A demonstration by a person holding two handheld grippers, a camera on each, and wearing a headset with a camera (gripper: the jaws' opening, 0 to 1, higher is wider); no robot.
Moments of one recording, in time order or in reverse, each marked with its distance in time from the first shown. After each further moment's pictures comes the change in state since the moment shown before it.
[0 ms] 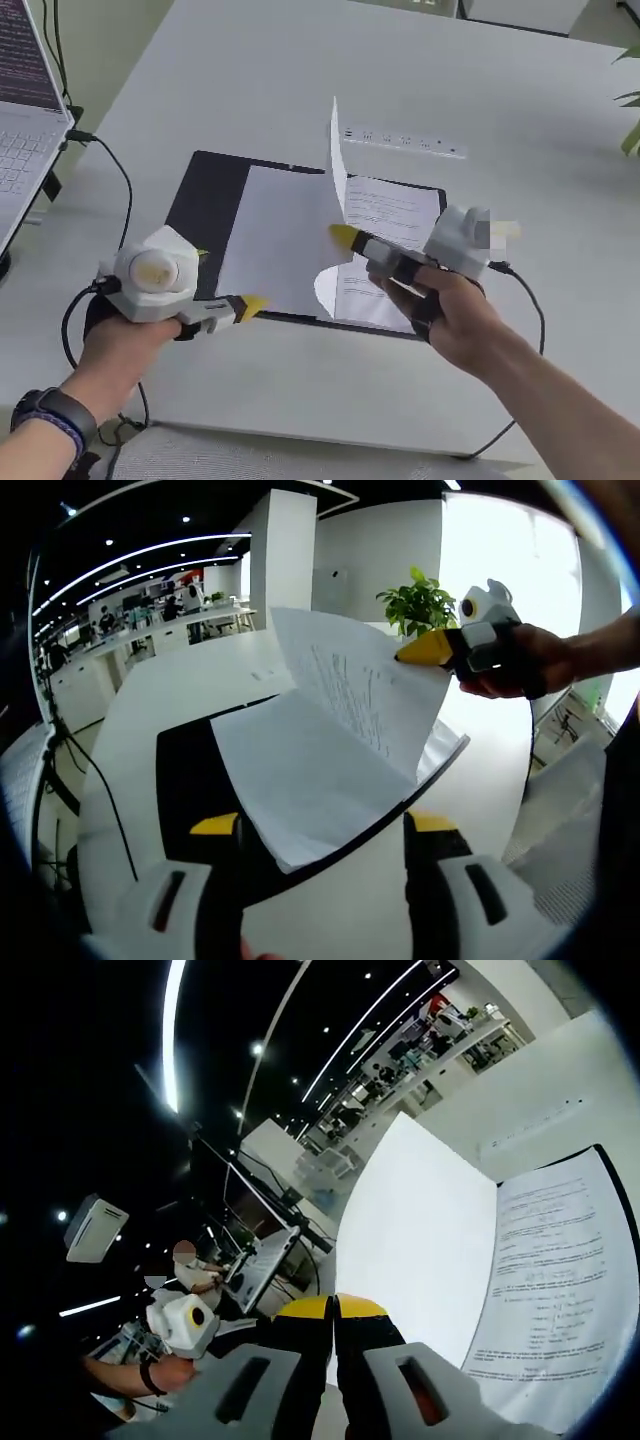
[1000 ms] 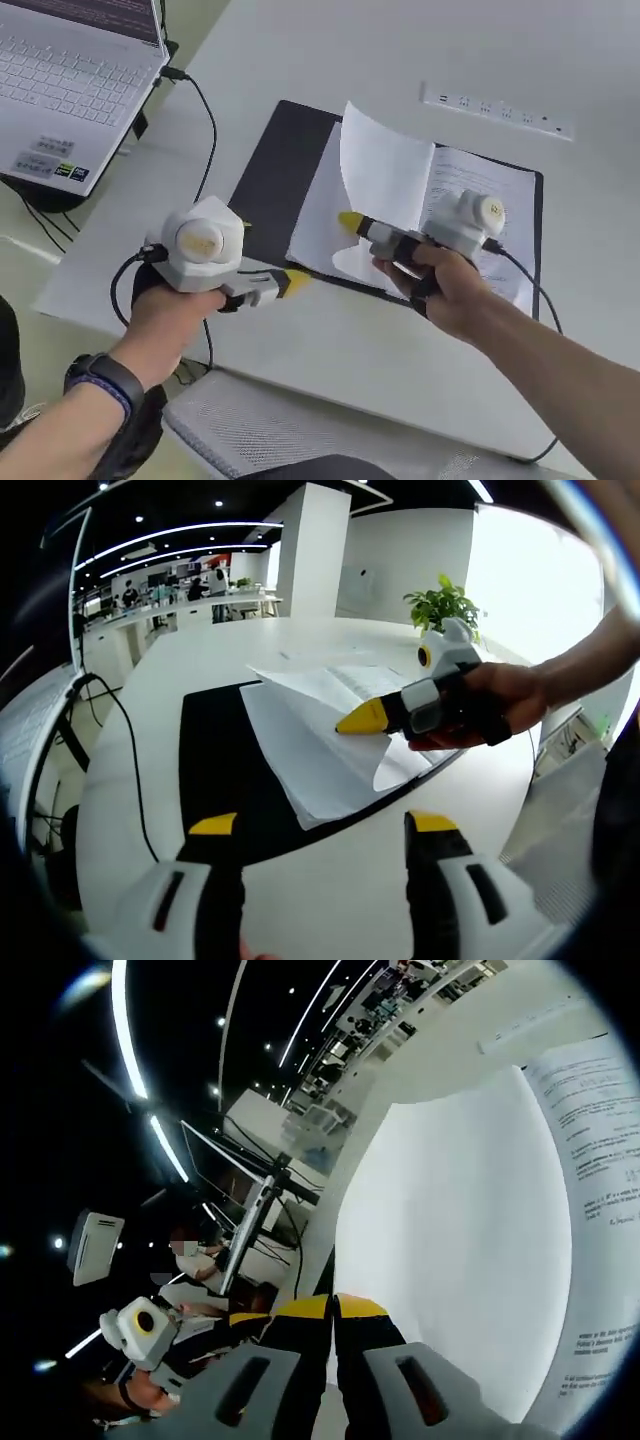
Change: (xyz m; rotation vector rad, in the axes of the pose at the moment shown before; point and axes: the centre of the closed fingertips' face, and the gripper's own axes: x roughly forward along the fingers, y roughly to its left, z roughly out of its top) left arm -0.015 0.025 -0.033 -0.116 0.017 0.053; right arm 0.094 -0.033 -0.083 0.175 0.179 -0.017
